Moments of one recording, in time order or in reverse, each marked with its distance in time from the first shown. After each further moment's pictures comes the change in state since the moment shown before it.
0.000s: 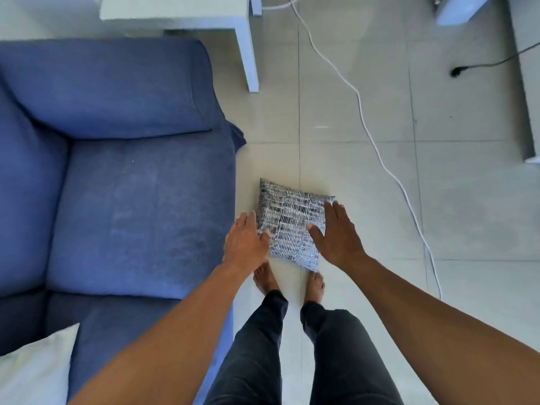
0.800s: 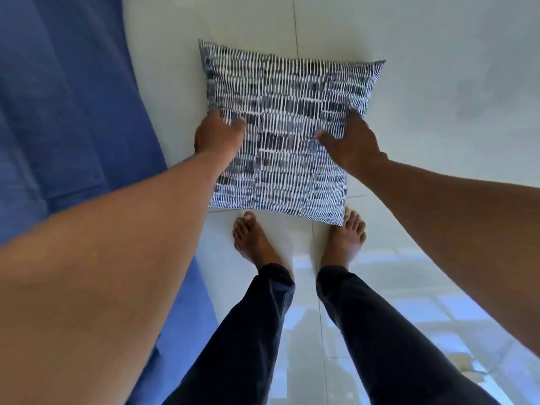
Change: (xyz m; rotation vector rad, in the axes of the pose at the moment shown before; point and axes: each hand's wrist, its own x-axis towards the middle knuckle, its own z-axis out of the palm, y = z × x) left_hand 0.390 -0.122 0.291 -0.139 -0.057 -0.332; right_hand 0.325 0.235 0.294 0.340 -0.084 0.402
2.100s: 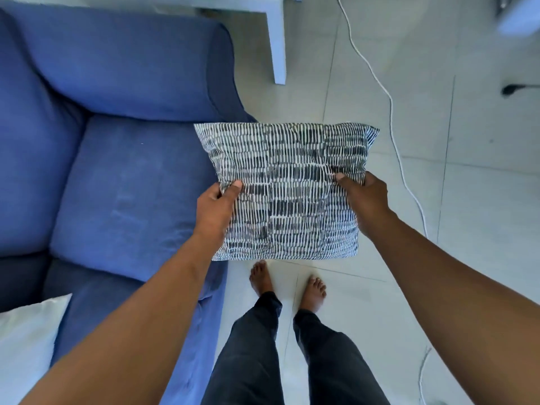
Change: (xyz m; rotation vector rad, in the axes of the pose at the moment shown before) left_hand -0.401 0.062 -0.326 -0.976 0.248 0.063; right_hand -0.350 -0.245 -0.275 0.648 0.073 -0.261
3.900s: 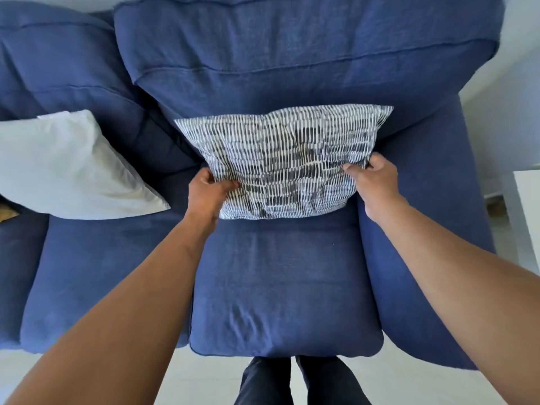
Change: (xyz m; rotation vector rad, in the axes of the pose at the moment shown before) left_hand 0.170 0.010 -0.426 -0.775 0.991 -0.372; right_hand -0.025 -0.204 0.721 -0.773 -1.036 -0.382
